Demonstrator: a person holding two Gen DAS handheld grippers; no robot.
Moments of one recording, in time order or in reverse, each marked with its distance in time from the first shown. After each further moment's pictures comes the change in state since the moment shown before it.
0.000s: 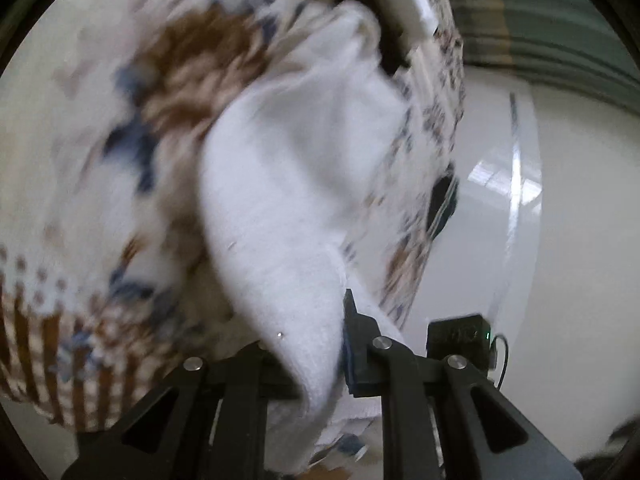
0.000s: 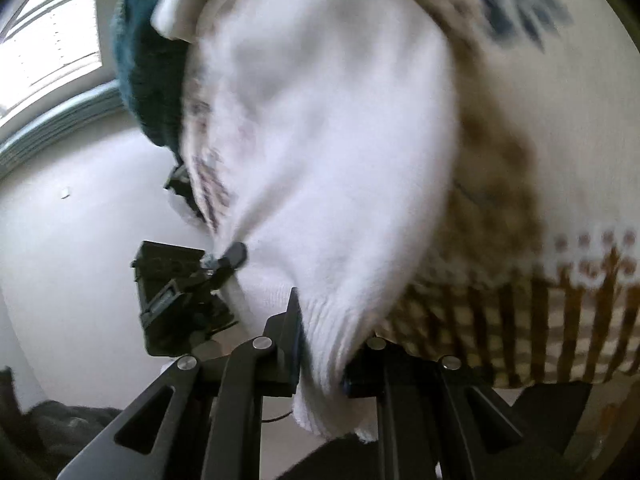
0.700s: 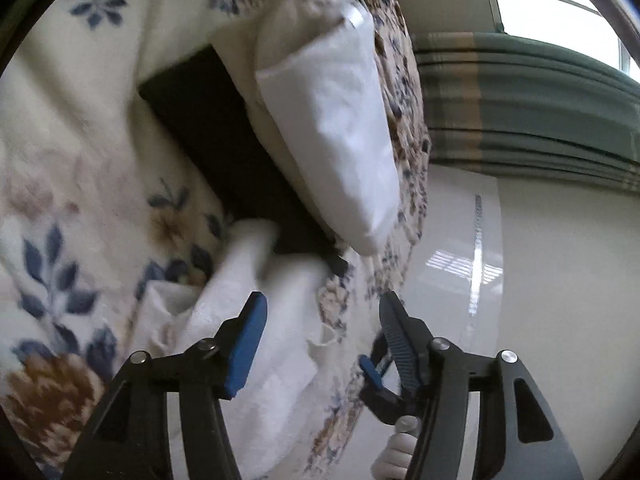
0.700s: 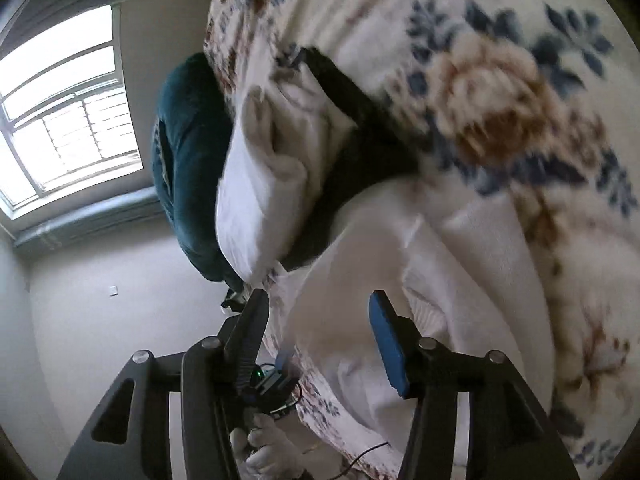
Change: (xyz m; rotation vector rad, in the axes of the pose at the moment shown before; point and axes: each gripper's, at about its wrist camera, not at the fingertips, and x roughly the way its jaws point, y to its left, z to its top) left arm 0.046 -0.051 0.250 -0.021 -0.278 -0.121; right arm -0.071 0.053 0.348 0.045 -0.279 0.119
